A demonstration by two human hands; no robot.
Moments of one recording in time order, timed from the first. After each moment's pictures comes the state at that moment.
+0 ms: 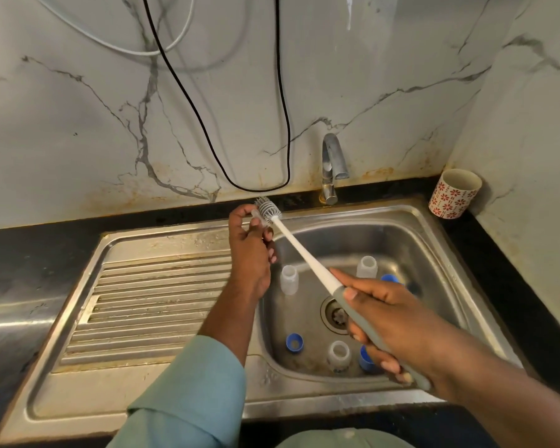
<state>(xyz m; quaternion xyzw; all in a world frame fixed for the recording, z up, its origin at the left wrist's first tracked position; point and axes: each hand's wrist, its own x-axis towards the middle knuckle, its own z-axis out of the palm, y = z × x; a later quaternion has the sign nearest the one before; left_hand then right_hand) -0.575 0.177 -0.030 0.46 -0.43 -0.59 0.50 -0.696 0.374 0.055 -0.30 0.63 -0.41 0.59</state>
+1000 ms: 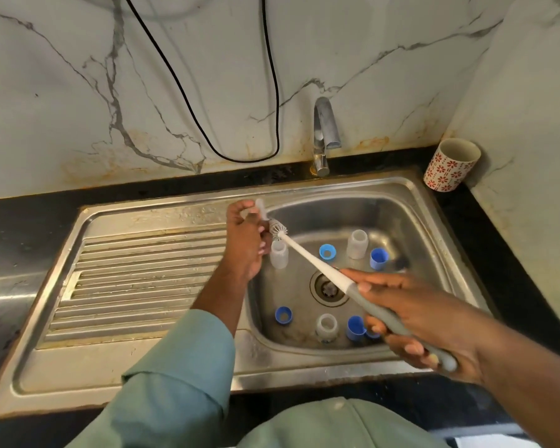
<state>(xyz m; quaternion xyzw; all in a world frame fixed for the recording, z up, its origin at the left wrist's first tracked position) -0.584 0.171 -0.071 0.48 -0.40 -0.66 0.41 -0.732 0.381 0.034 -0.21 0.60 -0.37 0.68</state>
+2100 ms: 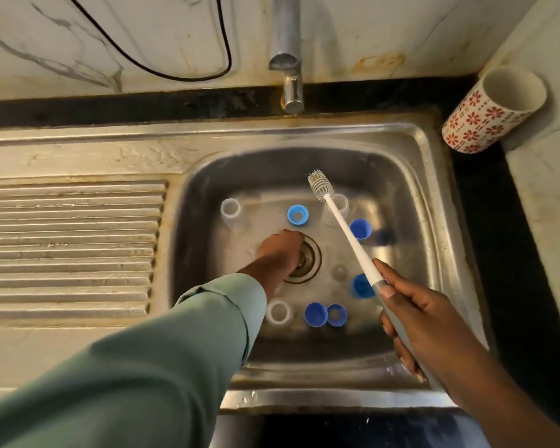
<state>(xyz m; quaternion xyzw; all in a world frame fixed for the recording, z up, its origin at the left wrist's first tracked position) -0.715 0.179 -0.263 0.48 -0.81 -0.24 -0.21 -0.841 0.367 -0.098 -0.20 0.74 -0.34 0.55</state>
